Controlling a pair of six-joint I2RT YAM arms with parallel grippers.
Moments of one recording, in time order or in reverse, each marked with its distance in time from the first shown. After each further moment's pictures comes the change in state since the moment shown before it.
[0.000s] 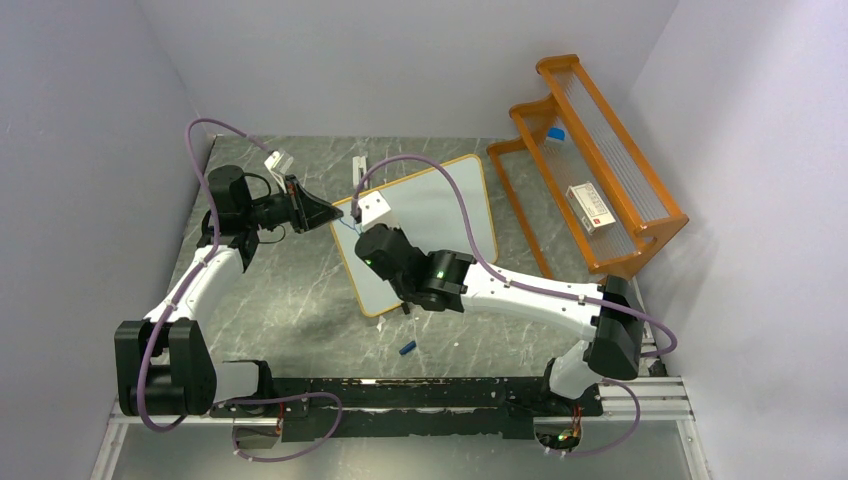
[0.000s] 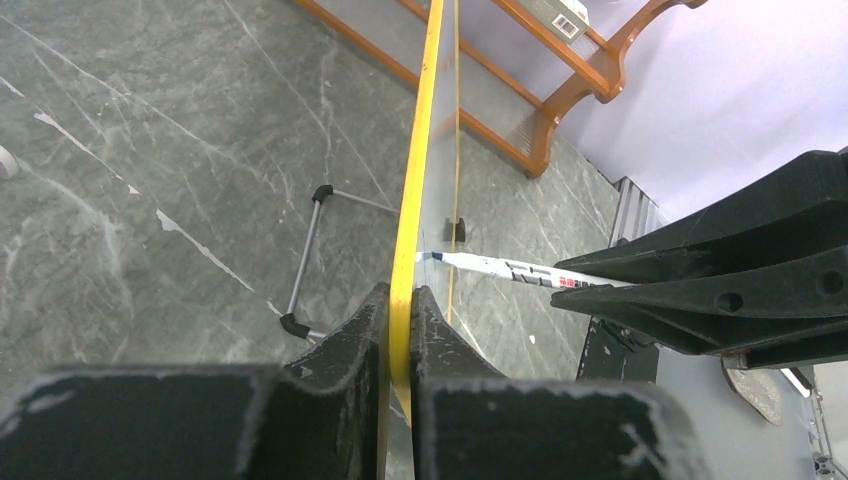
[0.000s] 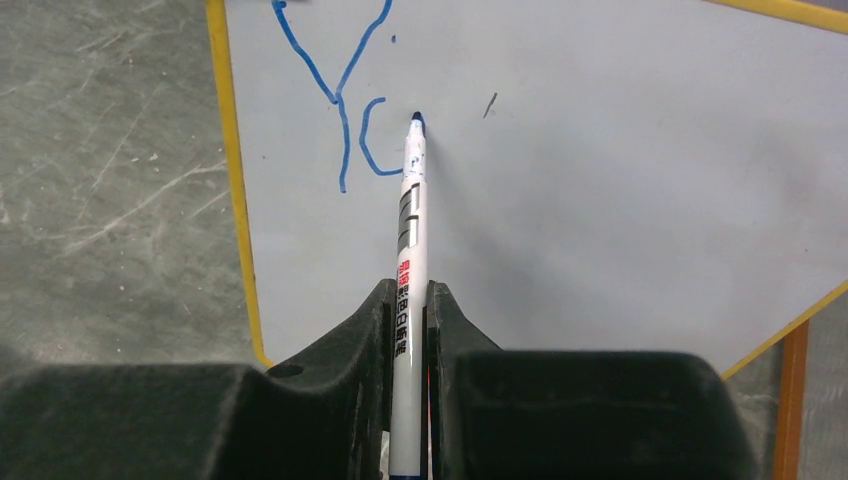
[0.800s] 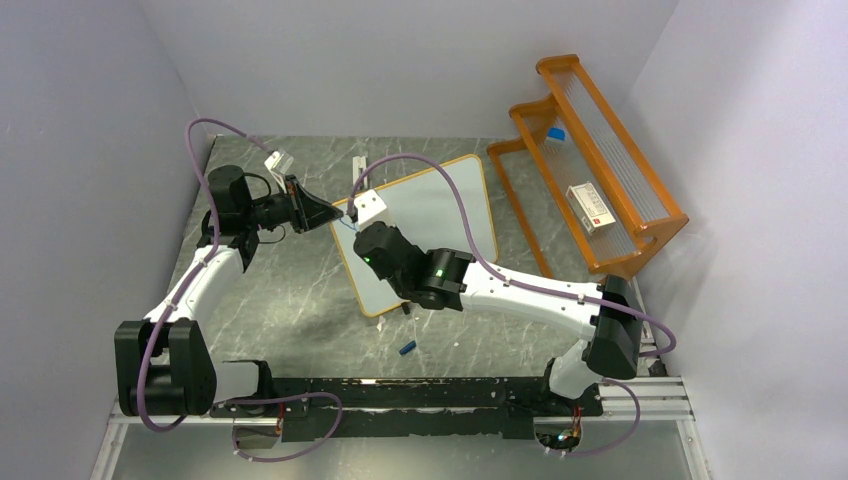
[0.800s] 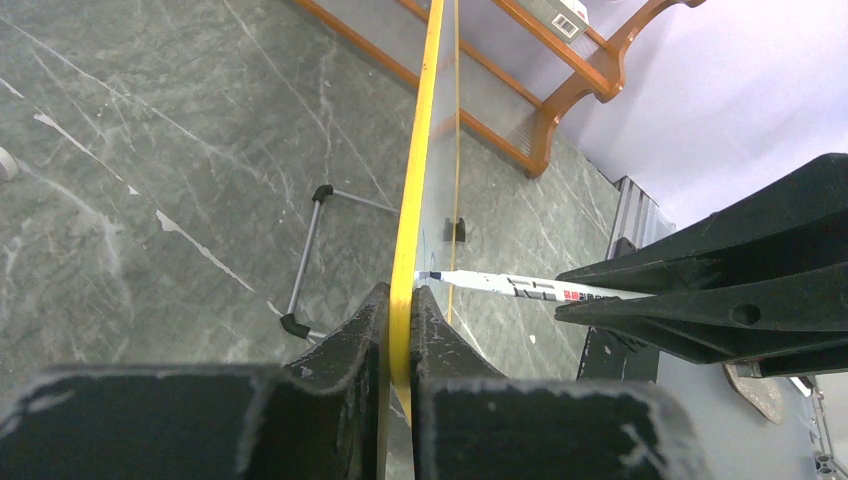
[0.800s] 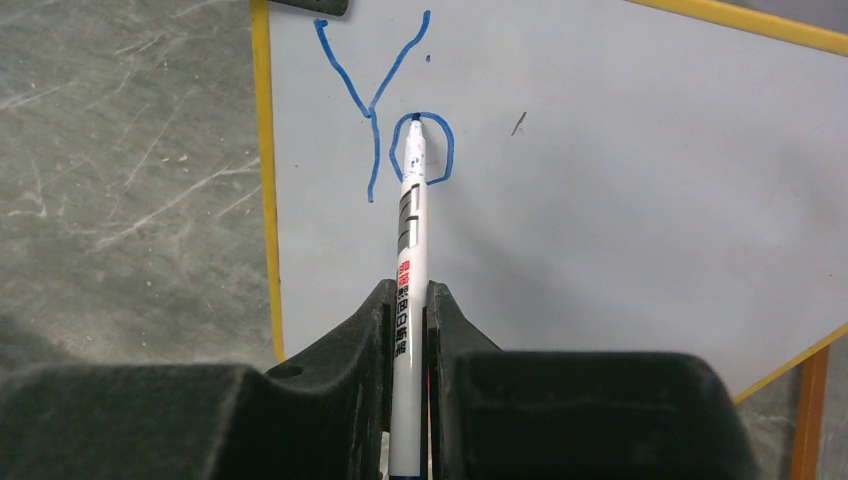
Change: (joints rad) left arm 0.000 0.000 0.000 -0.001 0.000 0.003; right arm 0.000 0.009 0.023 0.009 -0.047 -0.017
